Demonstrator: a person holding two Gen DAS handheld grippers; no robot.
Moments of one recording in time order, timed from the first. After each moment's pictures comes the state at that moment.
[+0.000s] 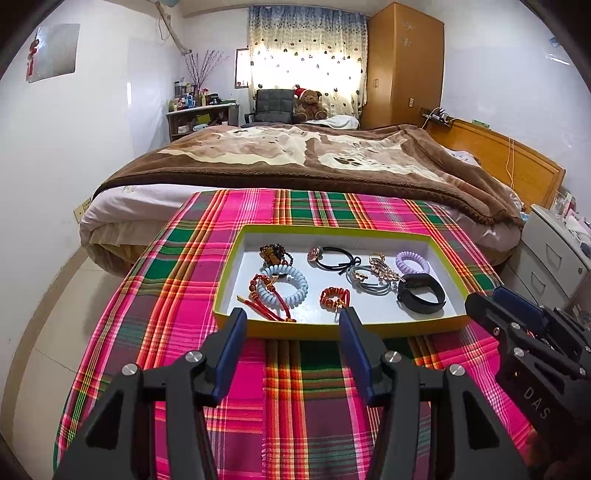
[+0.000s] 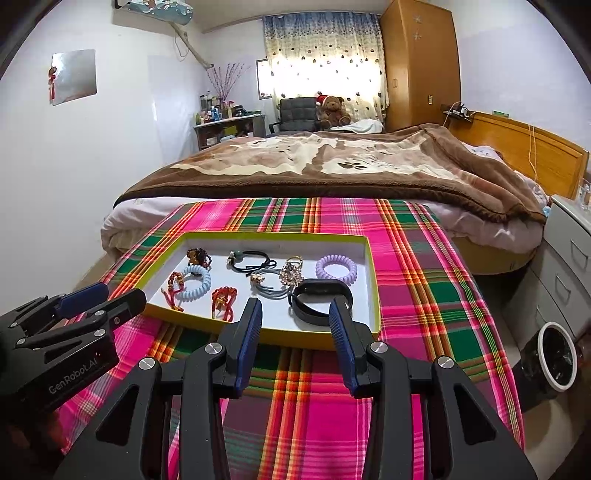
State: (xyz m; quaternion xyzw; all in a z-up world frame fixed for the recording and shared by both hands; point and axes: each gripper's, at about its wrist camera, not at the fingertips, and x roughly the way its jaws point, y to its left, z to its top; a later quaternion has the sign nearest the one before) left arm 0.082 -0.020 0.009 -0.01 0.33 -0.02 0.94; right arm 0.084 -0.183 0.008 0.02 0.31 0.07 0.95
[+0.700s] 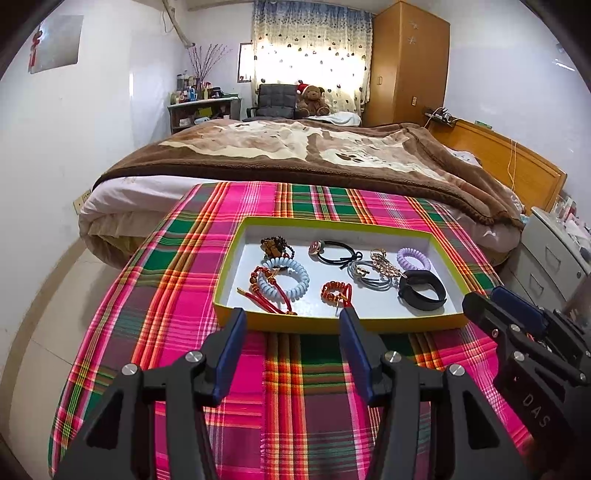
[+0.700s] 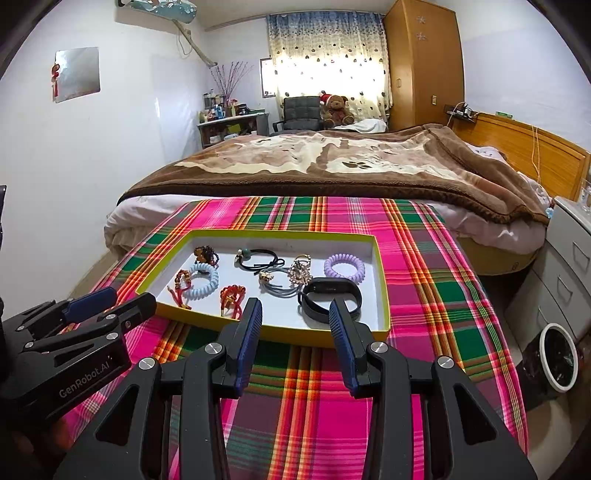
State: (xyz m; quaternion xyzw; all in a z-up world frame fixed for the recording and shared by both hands) left arm 0.080 -0.018 0.006 -0.02 0.34 -0.02 0.94; right arm 0.080 -0.178 0.010 0.02 0.31 0.07 0.95
